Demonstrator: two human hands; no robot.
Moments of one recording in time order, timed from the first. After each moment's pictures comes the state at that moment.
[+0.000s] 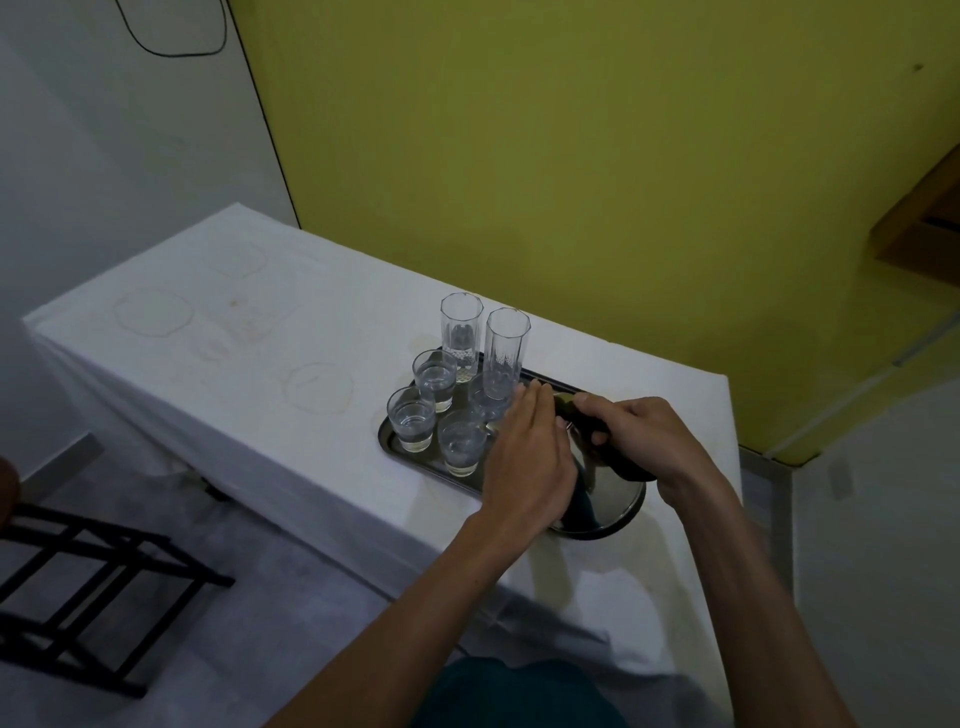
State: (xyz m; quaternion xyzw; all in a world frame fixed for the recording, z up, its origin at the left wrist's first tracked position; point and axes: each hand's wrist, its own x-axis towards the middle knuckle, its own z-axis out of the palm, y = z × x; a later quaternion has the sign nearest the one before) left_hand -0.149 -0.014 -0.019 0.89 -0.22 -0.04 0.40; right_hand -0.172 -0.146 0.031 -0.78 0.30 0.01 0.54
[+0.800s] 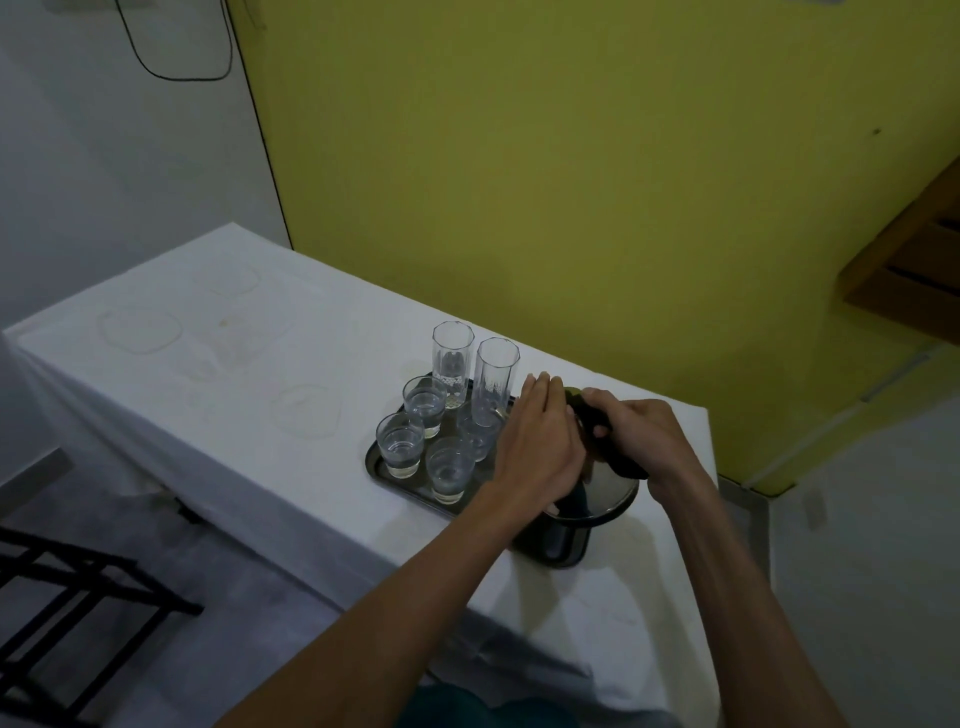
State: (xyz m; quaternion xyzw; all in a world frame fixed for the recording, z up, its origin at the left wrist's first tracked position) left_hand -0.113 -0.042 0.008 0.90 -0.25 -0.03 0.36; right_hand -0.150 -0.163 0.042 -0.76 0.34 -0.05 0.55
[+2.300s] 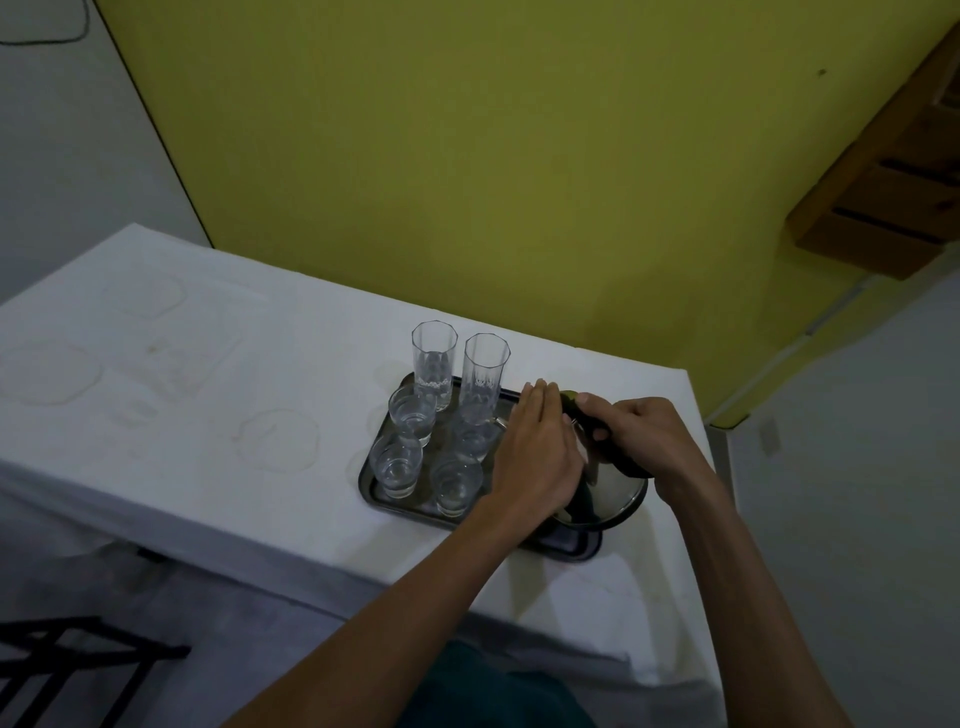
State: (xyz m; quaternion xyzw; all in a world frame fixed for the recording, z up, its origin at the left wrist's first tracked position) left_hand -0.082 -0.025 -0.013 0.87 -0.31 -0.13 0.37; right_hand -0.132 -0.150 0.026 -0.76 0.38 -0.06 0.52
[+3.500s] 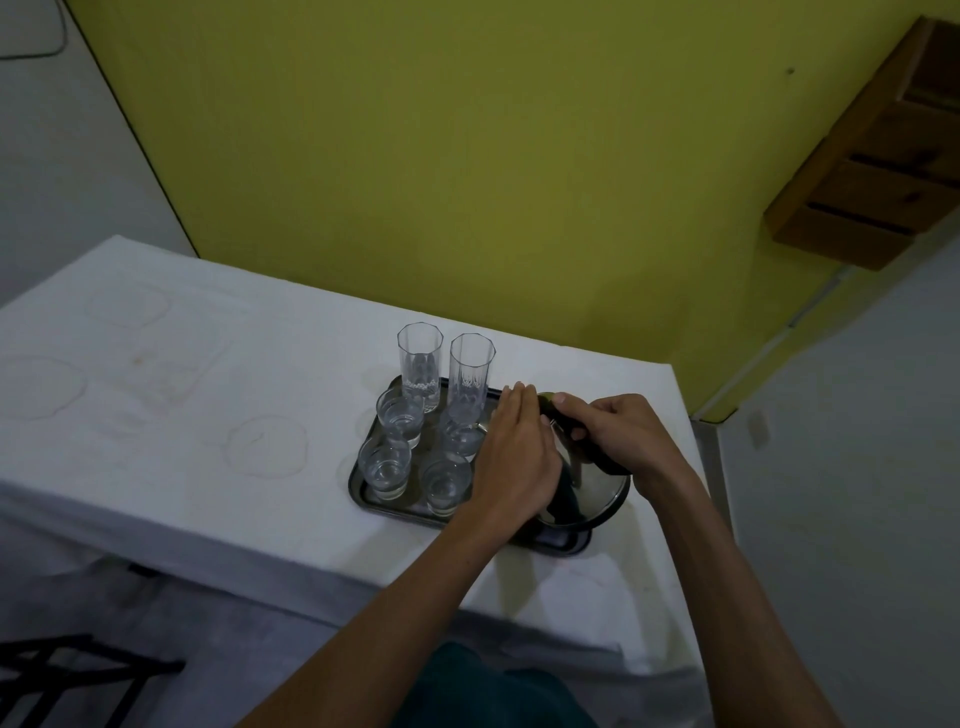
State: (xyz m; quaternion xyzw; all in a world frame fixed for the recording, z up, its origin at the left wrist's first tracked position) left_hand -0.088 -0.016 -0.013 0.86 -0.30 -0.13 0.39; right_hand -0.136 -0.142 0.026 -0.77 0.38 -0.05 0.51
